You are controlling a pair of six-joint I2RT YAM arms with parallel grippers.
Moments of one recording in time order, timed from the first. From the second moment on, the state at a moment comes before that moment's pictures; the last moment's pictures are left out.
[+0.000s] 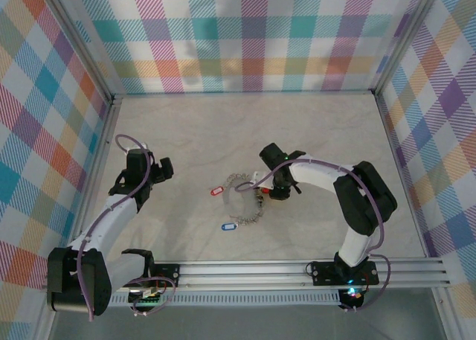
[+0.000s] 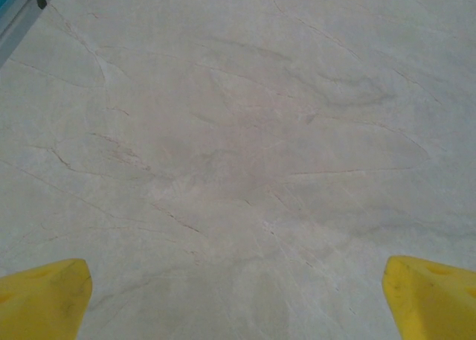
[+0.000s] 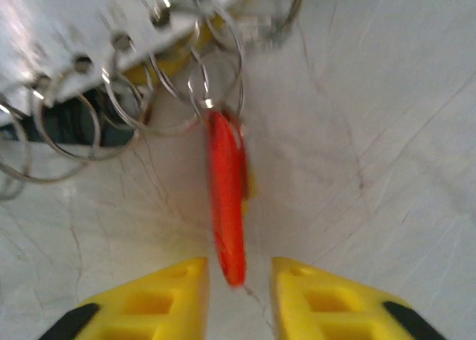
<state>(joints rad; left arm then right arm) -0.08 1.09 0.60 -0.24 -0.22 -0.31 0.64 1.75 1.05 -0.68 0.06 -0.80</state>
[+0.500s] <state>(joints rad) -0.08 1.06 0.60 -0.21 -0.18 -0.20 0.43 1.26 0.86 -0.39 -0.18 -0.56</state>
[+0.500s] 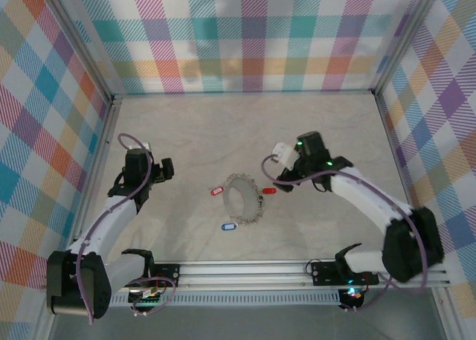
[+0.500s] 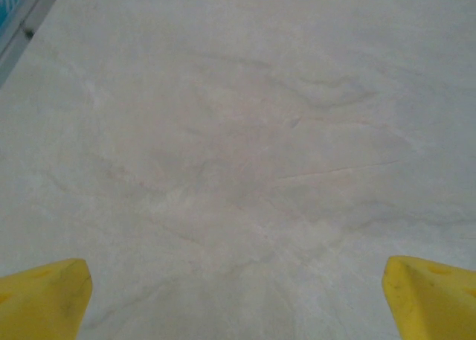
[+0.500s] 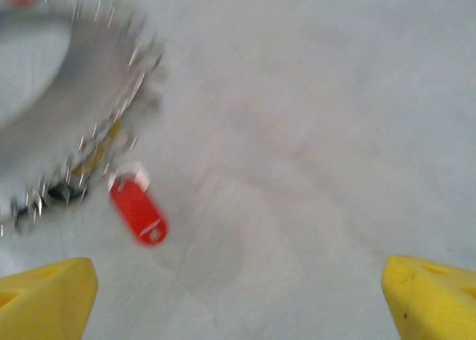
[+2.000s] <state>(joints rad) -0.08 1.57 0.41 0.68 -0.05 -0.07 0.03 1.53 0.38 0.80 0.06 0.07</state>
